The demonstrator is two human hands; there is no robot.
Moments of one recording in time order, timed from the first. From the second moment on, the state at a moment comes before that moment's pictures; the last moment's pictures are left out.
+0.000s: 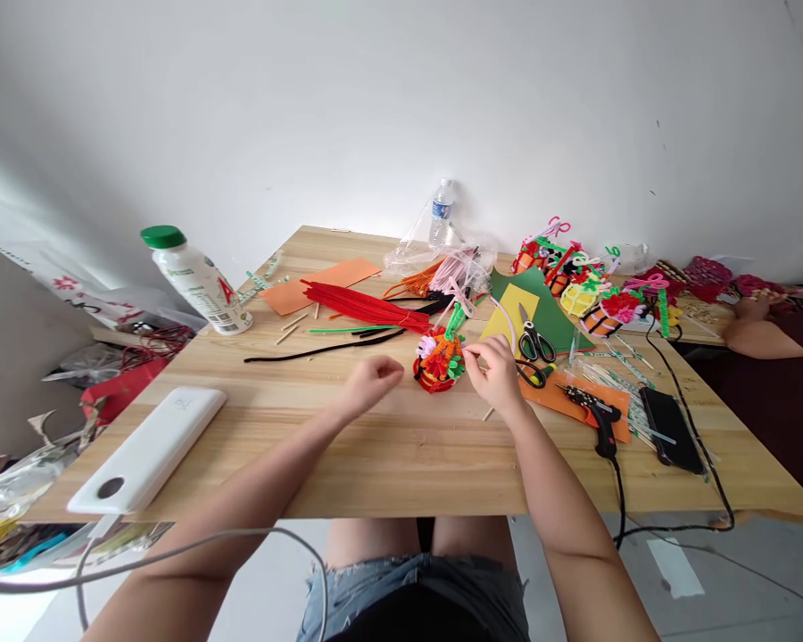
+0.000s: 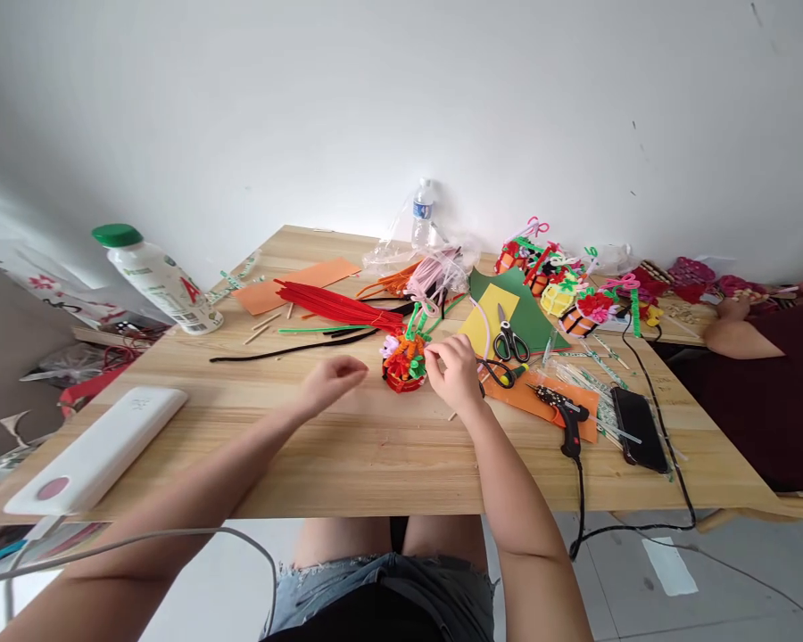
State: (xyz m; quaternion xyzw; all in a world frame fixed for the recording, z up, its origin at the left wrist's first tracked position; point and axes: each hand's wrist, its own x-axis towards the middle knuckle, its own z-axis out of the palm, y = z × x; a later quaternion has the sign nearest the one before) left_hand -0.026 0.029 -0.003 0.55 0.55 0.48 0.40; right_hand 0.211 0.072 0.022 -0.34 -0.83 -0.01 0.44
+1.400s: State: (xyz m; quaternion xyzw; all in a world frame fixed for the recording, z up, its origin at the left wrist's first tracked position) left_hand 0.000 0.020 -0.007 0.23 0.25 0.56 0.76; right_hand 0.207 0.046 -0.012 -0.54 -0.65 0.40 0.36
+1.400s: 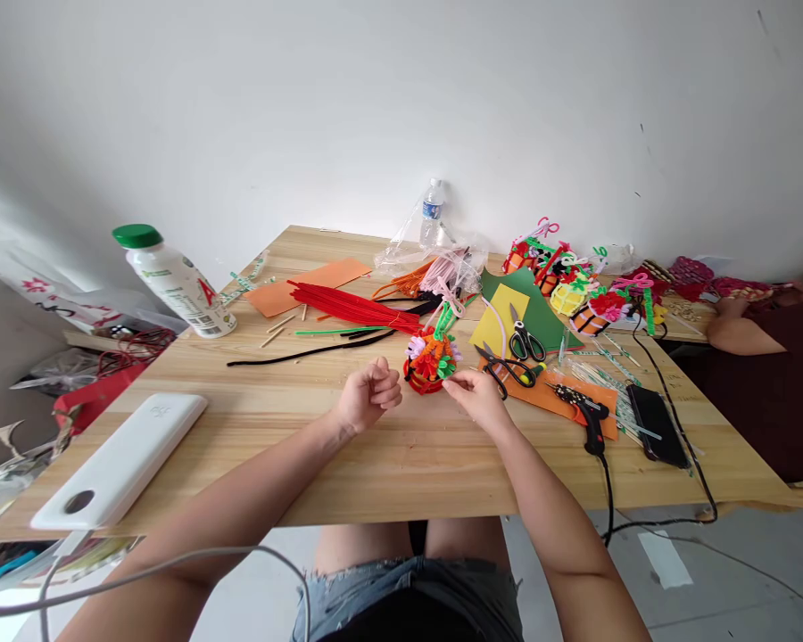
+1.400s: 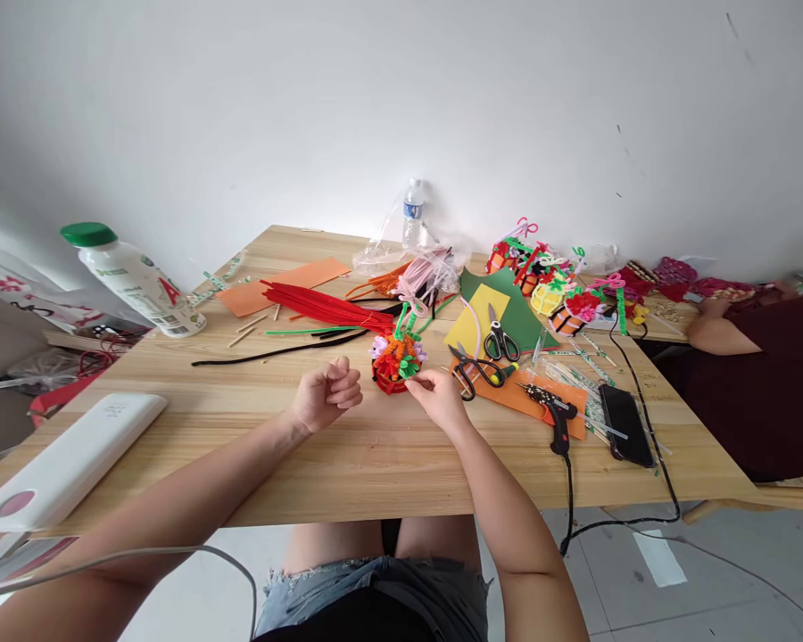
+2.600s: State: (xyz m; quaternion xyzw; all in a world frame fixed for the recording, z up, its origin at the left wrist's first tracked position) left_hand 0.004 0.028 -0.047 0.77 0.51 0.38 0.08; right_hand 0.179 0.035 -0.038 -0.54 -0.67 0.32 0.40
